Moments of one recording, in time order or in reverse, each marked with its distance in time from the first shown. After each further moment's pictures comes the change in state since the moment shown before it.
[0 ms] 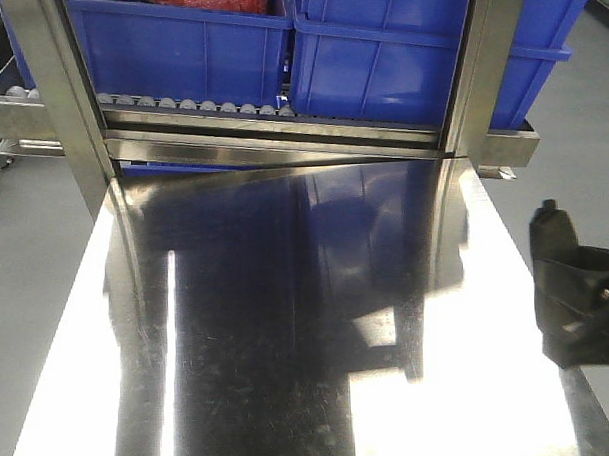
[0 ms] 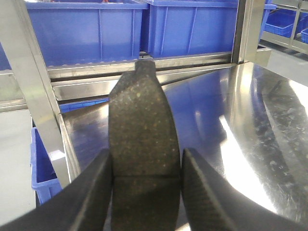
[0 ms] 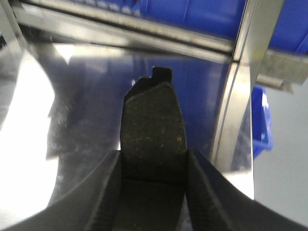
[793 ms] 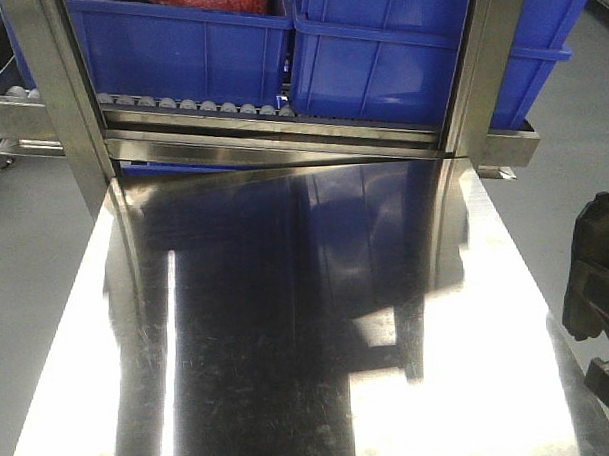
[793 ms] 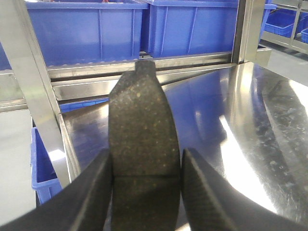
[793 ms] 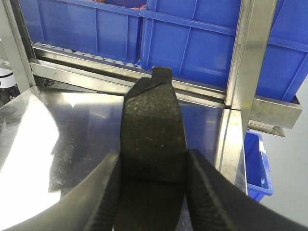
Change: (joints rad) left arm 0.000 0.000 0.000 0.000 0.000 0.000; right arm 0.000 -0.182 0.090 0.000 -0.099 -0.001
